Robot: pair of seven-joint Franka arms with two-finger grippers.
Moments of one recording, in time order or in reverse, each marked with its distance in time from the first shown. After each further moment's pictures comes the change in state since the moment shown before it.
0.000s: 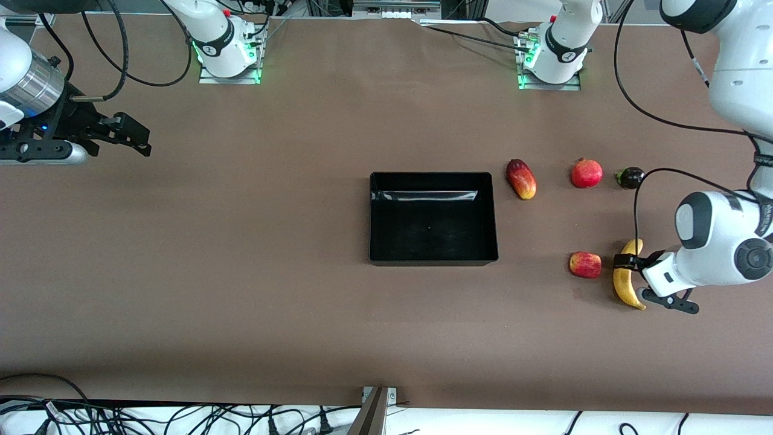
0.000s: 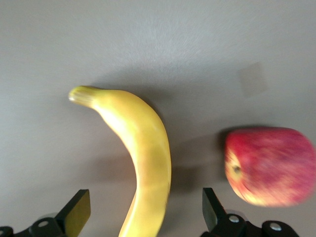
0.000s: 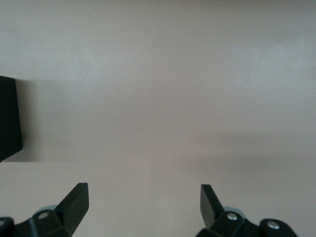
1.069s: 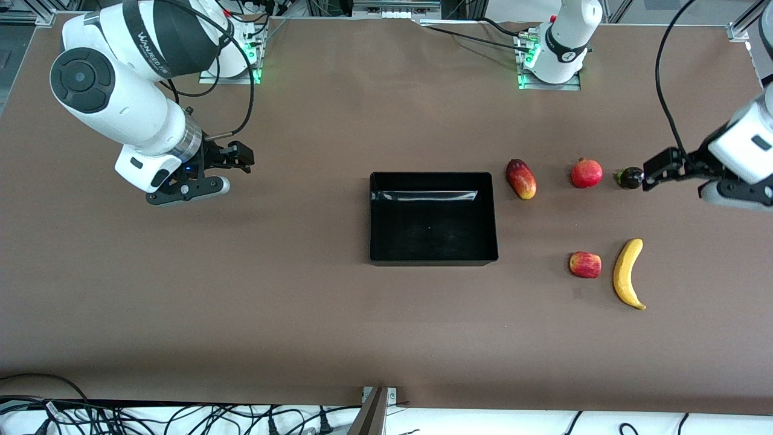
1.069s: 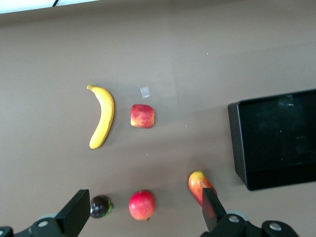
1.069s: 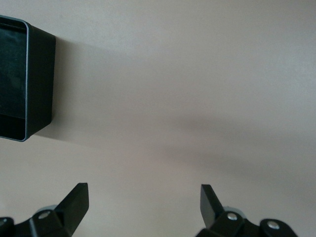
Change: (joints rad) left arm -0.415 -0.647 0.265 -0.020 -0.266 -0.419 -0.227; right arm 0.203 0.175 0.007 0.000 0.057 0.081 0.003
